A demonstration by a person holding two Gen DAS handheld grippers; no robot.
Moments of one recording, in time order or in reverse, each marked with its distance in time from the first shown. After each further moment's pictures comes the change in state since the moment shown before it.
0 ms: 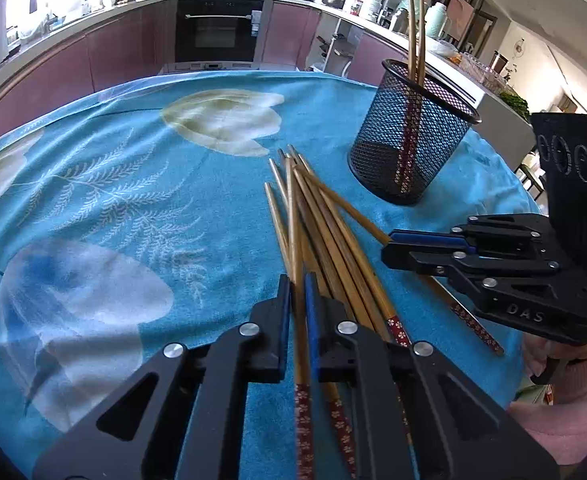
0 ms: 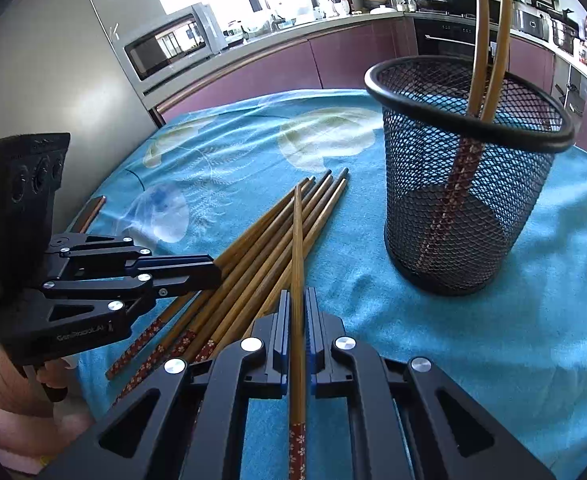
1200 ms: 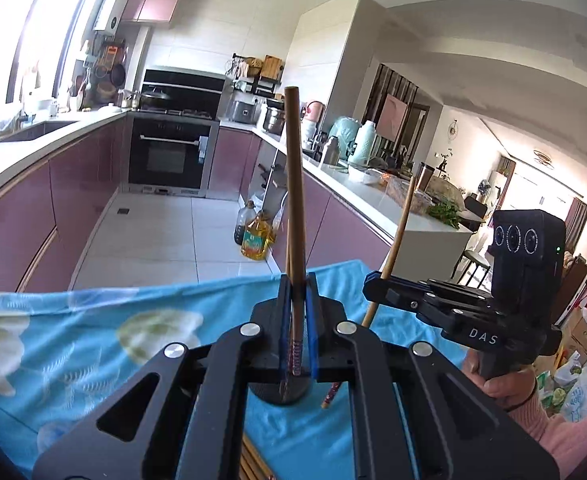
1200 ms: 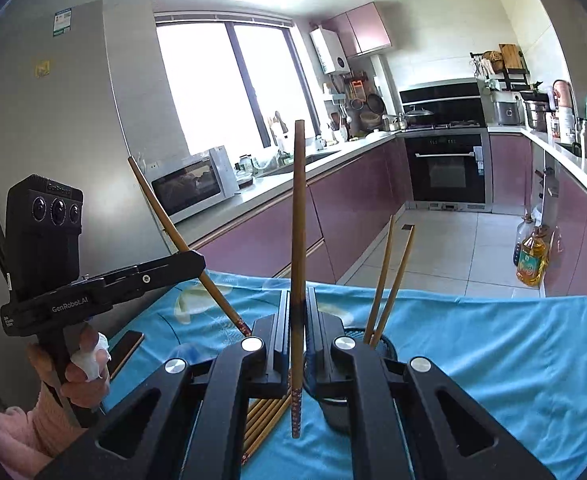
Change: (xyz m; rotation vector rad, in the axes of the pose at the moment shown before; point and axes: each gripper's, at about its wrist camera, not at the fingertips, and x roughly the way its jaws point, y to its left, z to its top) left arm -0.139 -0.070 0.125 0.084 -0.456 -0.199; right arm -0.160 -0.040 0.081 -0.010 -0.473 0.012
